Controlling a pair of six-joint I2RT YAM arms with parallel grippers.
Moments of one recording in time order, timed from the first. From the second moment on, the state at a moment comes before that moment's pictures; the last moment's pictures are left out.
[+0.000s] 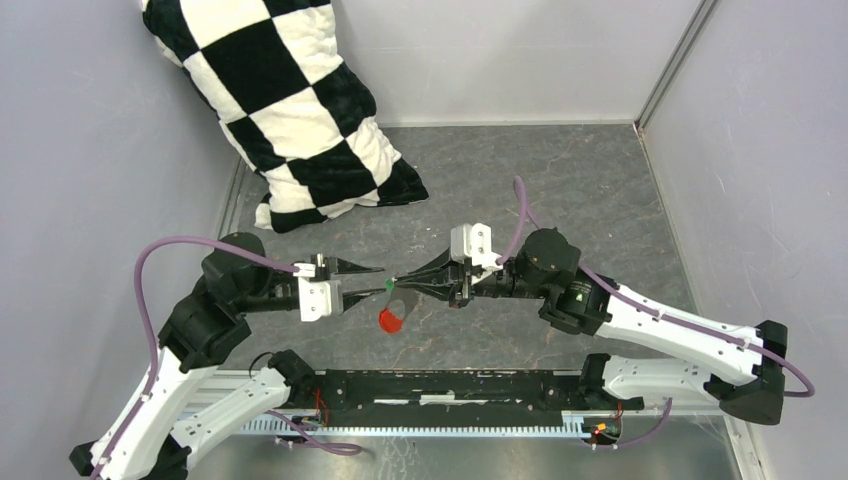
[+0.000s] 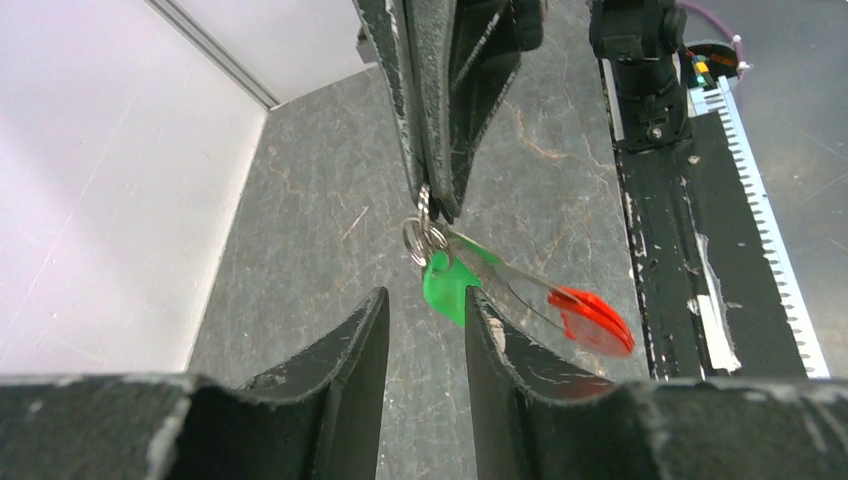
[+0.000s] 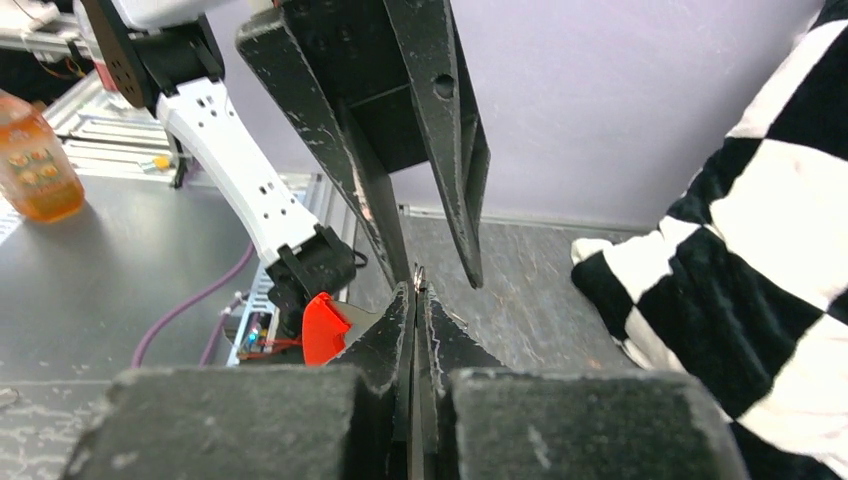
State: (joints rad) left arm -0.68 0.64 1.10 -0.69 0.71 0.65; right arm 1.15 1.05 1.02 0.14 -0.39 -0.12
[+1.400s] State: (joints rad) left arm -0.68 0.63 1.07 -0.47 0.85 0.40; right arm 1.14 1.07 0.80 0.76 -0.33 0.07
